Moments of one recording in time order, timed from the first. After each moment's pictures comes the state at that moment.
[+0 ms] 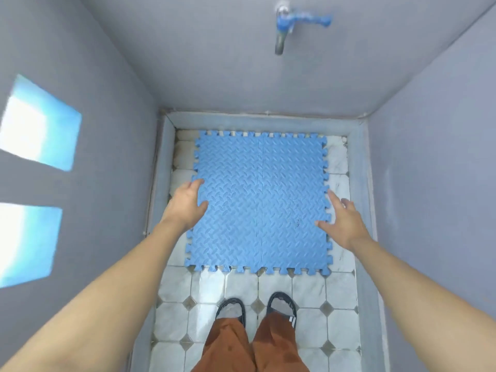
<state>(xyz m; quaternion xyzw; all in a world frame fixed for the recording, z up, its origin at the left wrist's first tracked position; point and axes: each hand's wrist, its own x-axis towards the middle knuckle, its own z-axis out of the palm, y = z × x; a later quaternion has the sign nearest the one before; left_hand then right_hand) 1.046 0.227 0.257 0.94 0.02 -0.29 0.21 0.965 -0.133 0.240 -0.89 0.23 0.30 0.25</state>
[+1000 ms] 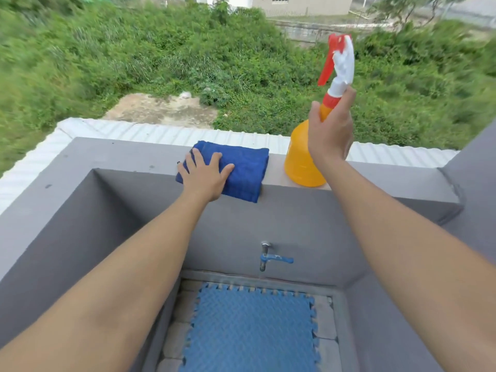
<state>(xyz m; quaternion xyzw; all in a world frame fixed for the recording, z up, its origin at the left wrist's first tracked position) 1.435 0.132 0.654 0.99 0.05 -0.03 0.11 1.436 -0.097 0.742 -0.85 0.13 -0.35 0.38</state>
